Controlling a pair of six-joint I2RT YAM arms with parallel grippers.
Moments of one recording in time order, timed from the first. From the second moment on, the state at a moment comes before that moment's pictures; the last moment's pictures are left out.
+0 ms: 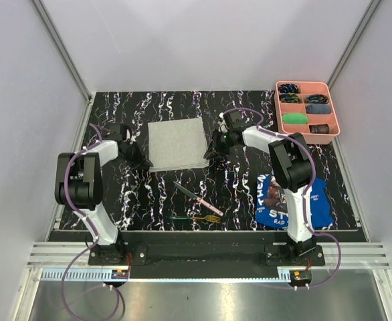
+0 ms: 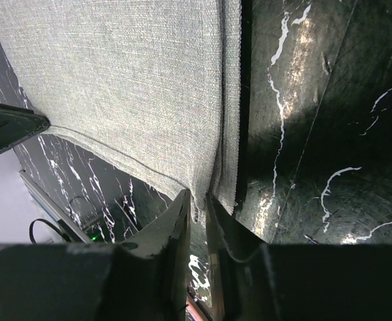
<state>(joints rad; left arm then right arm) 0.01 1.78 1.03 -0.41 0.40 -0.55 0.43 2.16 1.50 -0.33 -0.52 0.61</state>
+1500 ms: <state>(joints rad) 0.00 2.12 1.43 -0.13 0.53 -0.75 0.44 2.70 2.34 -0.19 -0.55 0.78</state>
